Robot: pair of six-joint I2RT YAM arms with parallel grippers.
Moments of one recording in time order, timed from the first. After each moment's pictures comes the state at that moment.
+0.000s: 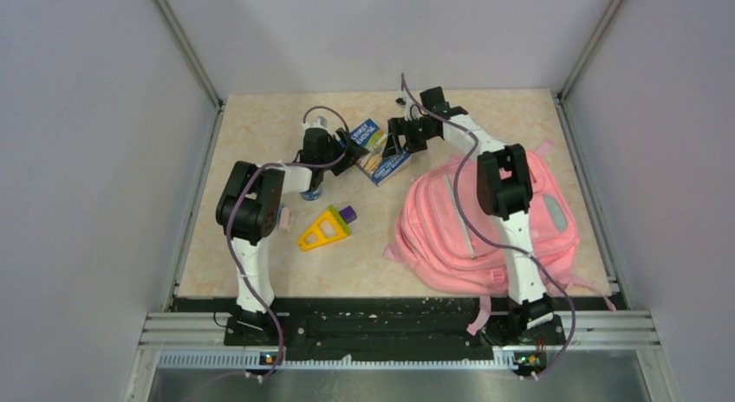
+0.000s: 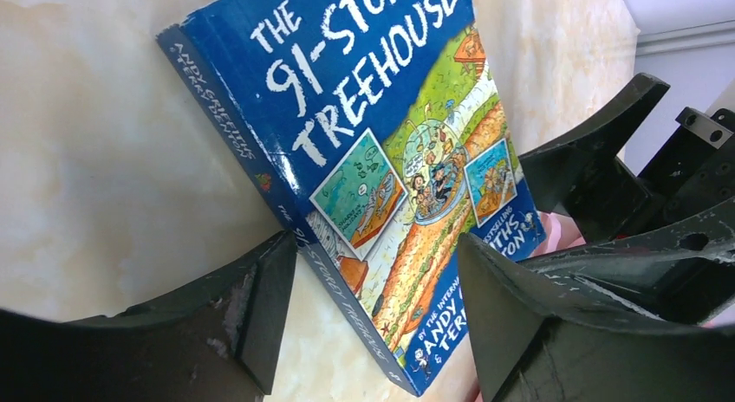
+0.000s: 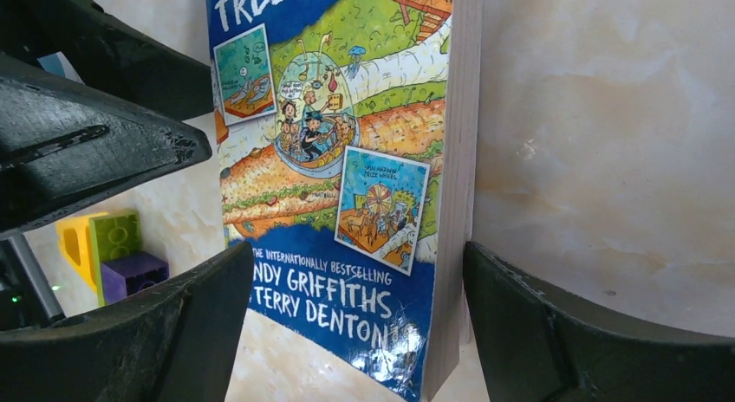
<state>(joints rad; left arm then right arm) -0.29 2.05 1.15 0.41 0.25 -0.88 0.36 2.45 2.08 -0.57 -0.65 0.06</state>
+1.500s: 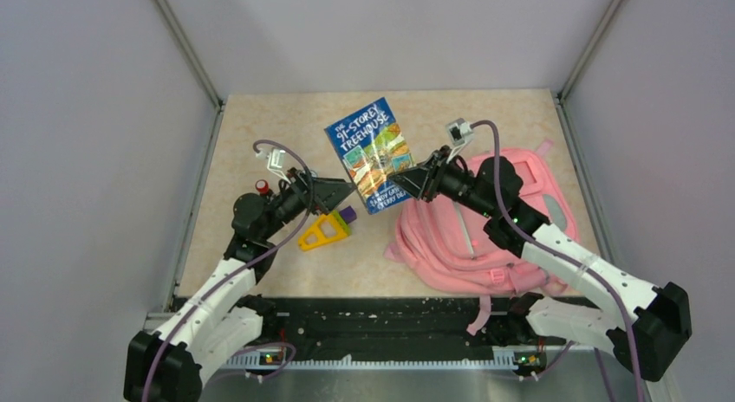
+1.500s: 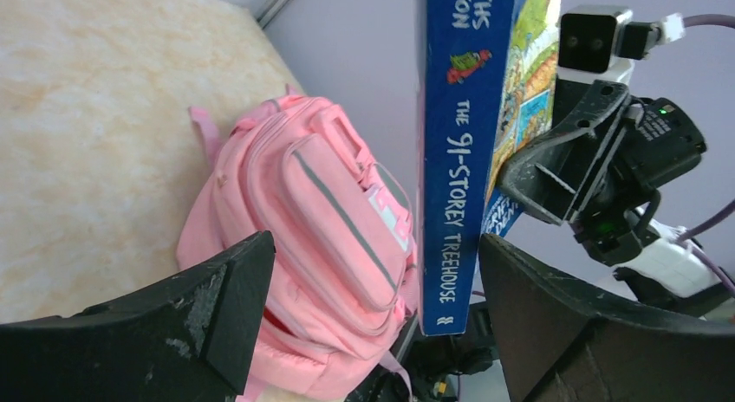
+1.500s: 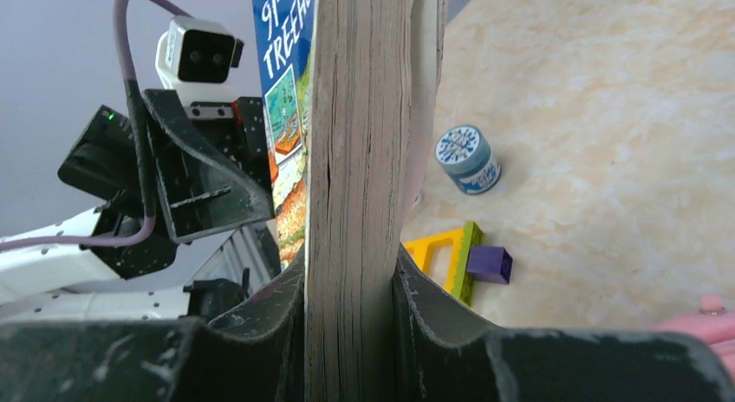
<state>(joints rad) -0.35 0.85 0.45 0.58 0.54 -0.94 0.70 1.05 0.84 0.22 -0.28 0.58</state>
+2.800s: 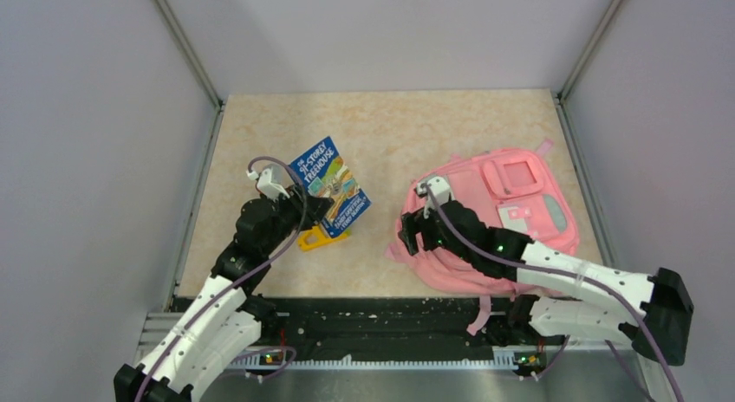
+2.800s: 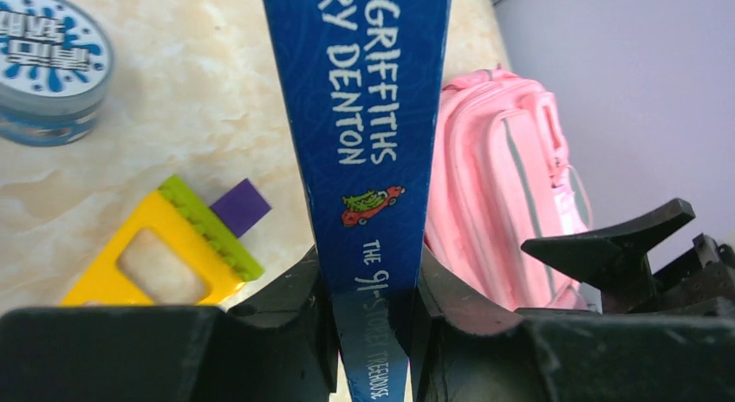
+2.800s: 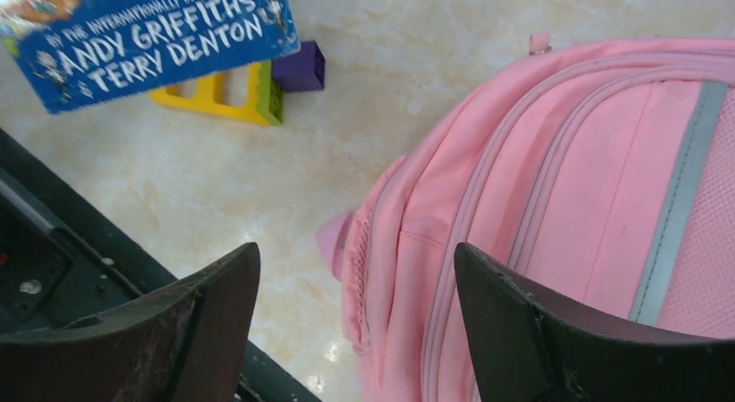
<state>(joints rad) -0.41 0.65 0.48 -0.01 0.14 -0.76 1.00 0.97 0.72 -0.24 0.28 0.32</state>
